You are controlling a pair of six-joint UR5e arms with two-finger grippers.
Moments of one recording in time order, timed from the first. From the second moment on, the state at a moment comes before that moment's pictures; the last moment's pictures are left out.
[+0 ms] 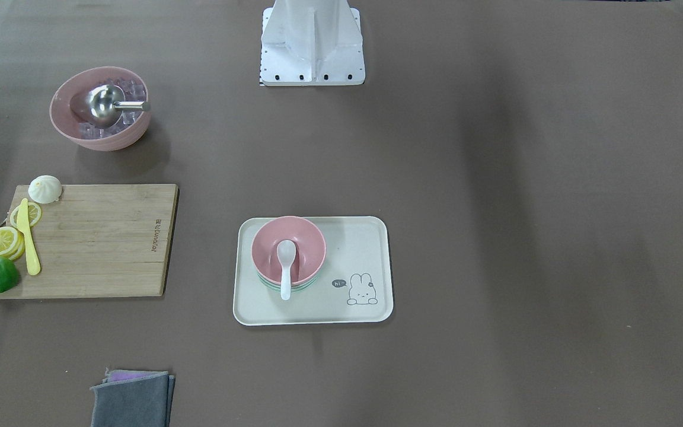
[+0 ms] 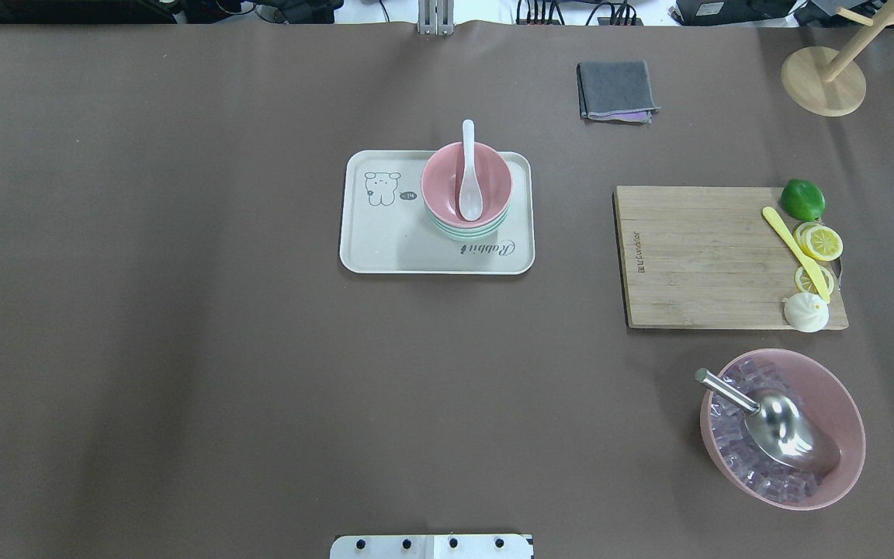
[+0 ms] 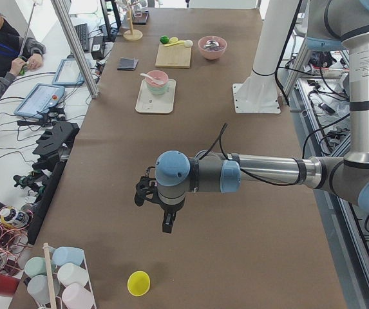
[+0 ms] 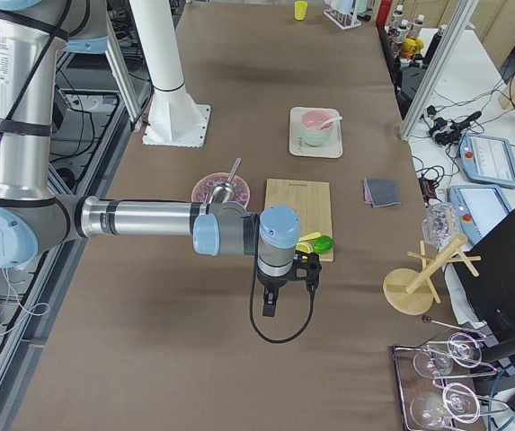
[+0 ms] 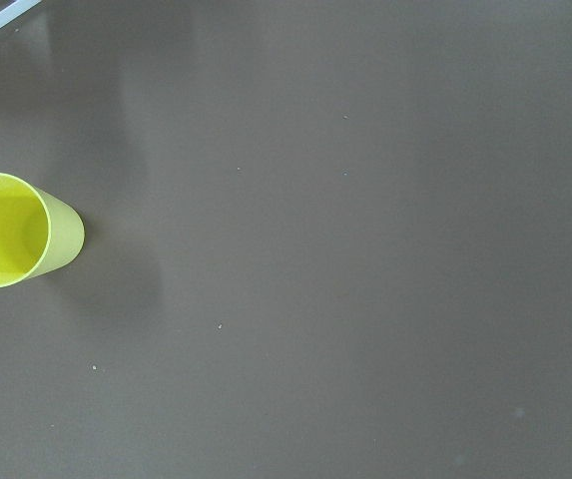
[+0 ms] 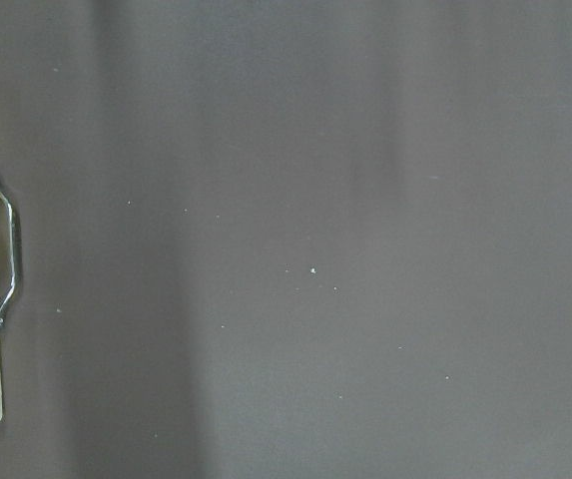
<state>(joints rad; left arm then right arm) -1.66 -1.42 -1.78 -1.52 -2.39 0.19 1.54 -1.71 1.73 -1.58 2.29 0.10</state>
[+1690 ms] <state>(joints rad) -1.66 -1.42 -1.77 -1.52 -2.39 0.19 1.54 -1.71 1.73 -1.58 2.29 0.10</state>
